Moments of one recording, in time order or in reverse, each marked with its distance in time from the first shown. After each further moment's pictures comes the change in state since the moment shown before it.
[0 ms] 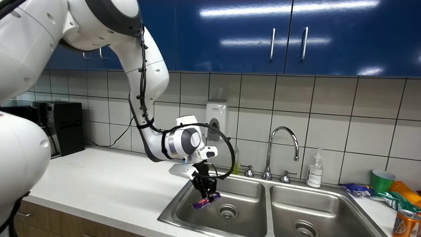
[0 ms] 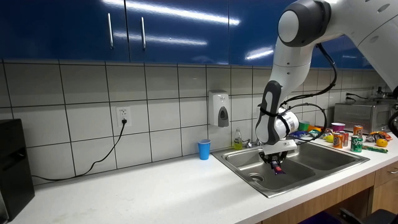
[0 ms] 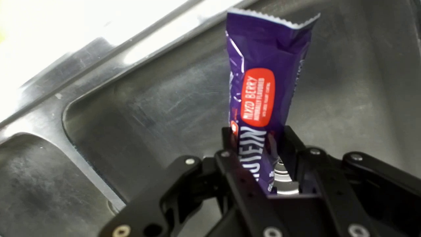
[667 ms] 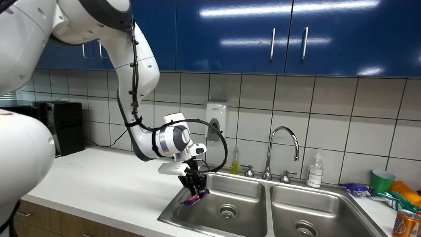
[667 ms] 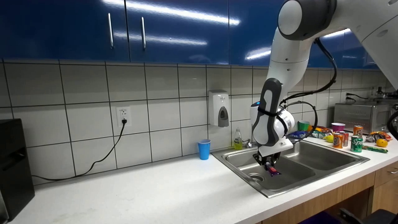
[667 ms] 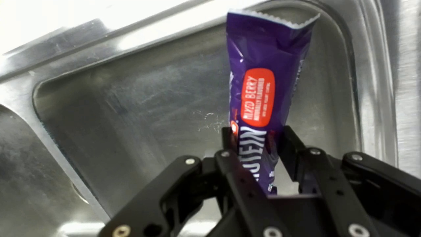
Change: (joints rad) arm 0.091 -0.042 -0.017 -0.054 -0.089 0.012 -0.018
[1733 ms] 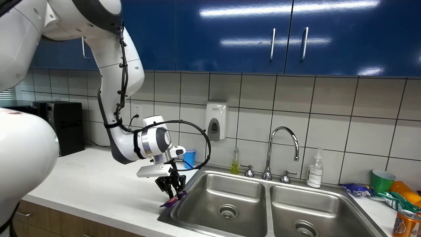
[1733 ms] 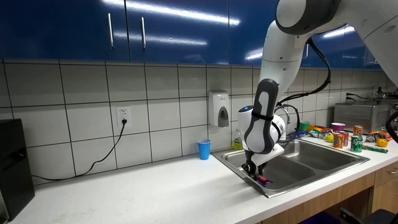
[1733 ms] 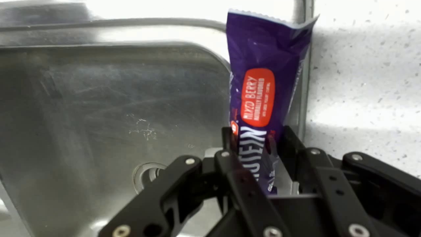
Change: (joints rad) arm 0.093 -0.019 0.063 -0.061 -0.071 0.008 -0.067
